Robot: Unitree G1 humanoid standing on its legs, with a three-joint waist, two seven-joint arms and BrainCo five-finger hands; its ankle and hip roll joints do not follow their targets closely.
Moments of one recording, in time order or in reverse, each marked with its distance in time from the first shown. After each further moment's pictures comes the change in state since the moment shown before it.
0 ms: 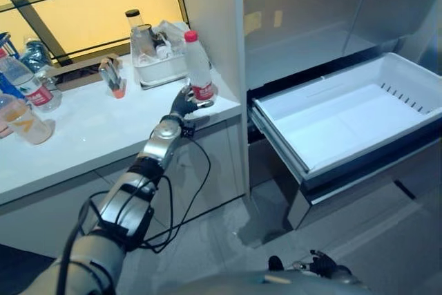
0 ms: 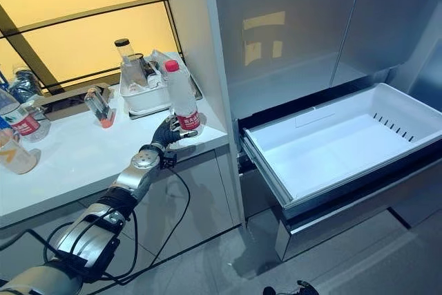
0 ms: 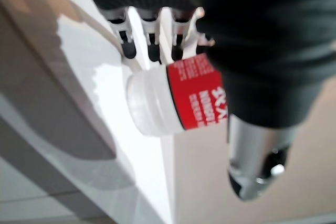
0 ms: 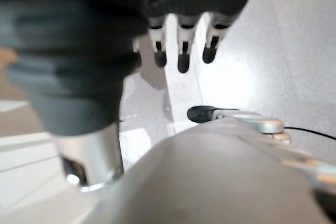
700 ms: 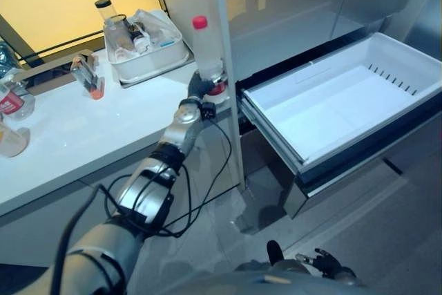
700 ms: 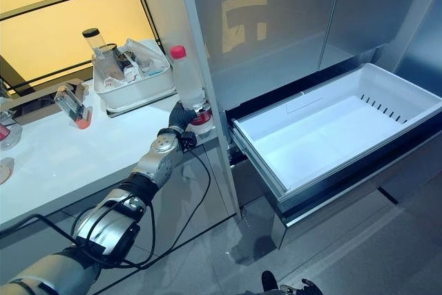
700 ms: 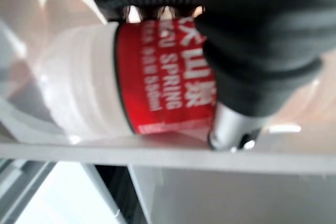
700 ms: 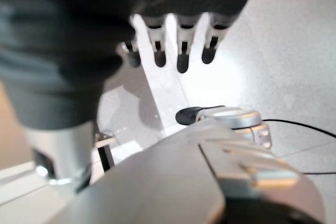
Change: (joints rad) left arm -0.119 -0.132 0.025 0.014 -0.168 -0.055 0.088; right arm 0.032 -0.007 -0.040 -0.010 0.039 -0.027 -0.022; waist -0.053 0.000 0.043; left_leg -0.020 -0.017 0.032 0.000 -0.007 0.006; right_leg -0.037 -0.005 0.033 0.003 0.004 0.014
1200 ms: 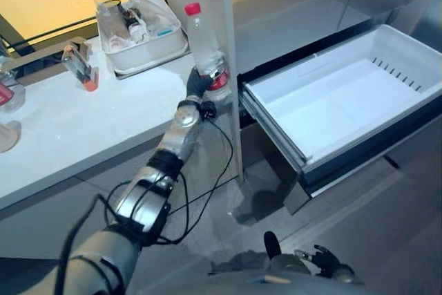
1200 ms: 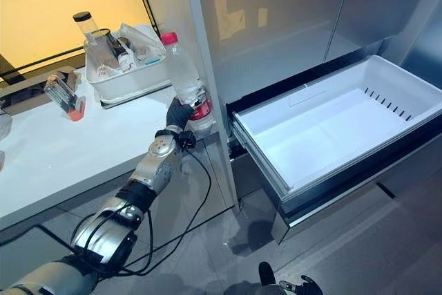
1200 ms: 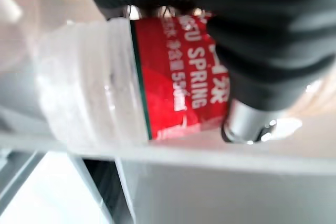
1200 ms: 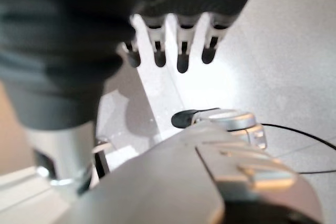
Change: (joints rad) left arm 0.189 0.043 0.002 -0.313 0.014 -0.061 -0.027; right arm -0.005 0.012 -0.132 -0.030 0.090 -0.008 -0.020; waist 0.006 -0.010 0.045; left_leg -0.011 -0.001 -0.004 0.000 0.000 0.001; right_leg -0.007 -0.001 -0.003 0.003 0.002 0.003
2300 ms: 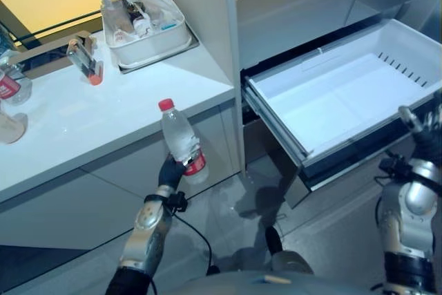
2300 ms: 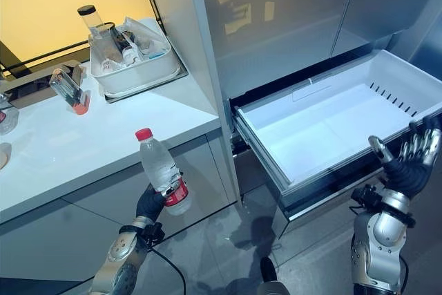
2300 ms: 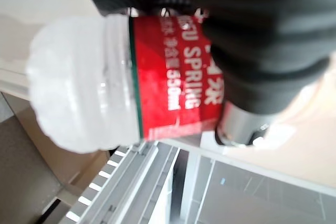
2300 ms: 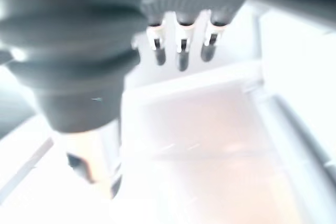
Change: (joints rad) left arm 0.789 -0.006 0.153 -0.425 0.032 0.035 -0.220; right arm -0.005 -0.066 -0.458 -1.513 0.034 -0.281 -0.217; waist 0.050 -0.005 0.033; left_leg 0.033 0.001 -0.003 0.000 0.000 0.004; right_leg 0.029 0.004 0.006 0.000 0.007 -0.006
